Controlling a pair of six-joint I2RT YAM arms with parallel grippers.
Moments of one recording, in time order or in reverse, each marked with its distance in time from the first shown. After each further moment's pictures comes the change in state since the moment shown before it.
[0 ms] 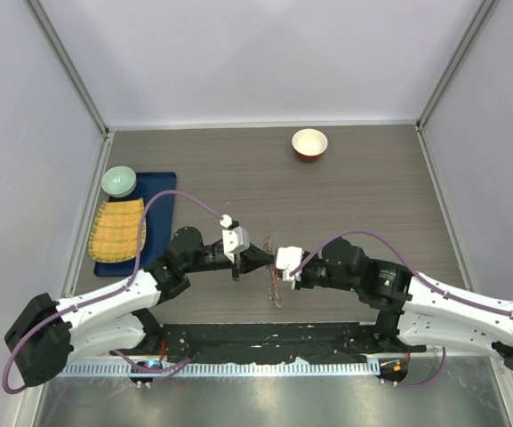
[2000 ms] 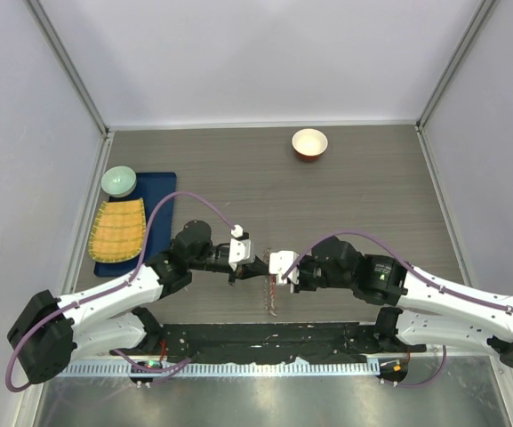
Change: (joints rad) left arm 0.009 0.030 0.056 -0.223 0.155 0.217; right arm 0.001 0.067 0.084 -0.180 -0.049 -0.052
